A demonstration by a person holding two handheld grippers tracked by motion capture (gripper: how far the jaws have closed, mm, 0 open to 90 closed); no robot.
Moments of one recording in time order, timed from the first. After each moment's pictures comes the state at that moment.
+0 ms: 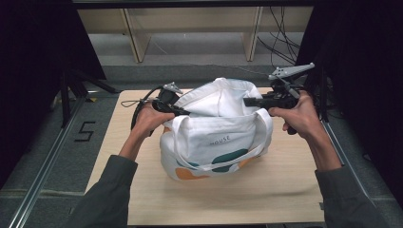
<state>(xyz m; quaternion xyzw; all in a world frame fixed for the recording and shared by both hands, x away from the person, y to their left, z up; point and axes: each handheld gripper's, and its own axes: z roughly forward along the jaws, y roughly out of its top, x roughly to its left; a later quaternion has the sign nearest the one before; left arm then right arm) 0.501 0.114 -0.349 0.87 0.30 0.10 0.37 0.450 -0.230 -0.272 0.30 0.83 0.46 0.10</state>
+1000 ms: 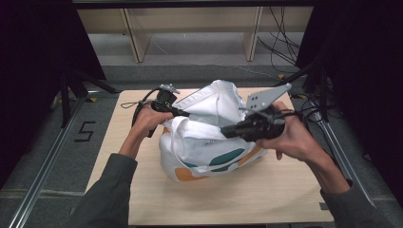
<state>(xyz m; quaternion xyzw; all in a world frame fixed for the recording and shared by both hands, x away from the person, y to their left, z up) 0.512 0.122 -0.364 0.85 0.33 0.06 0.40 0.372 -0.172 -0.260 0.10 0.89 0.44 0.07</state>
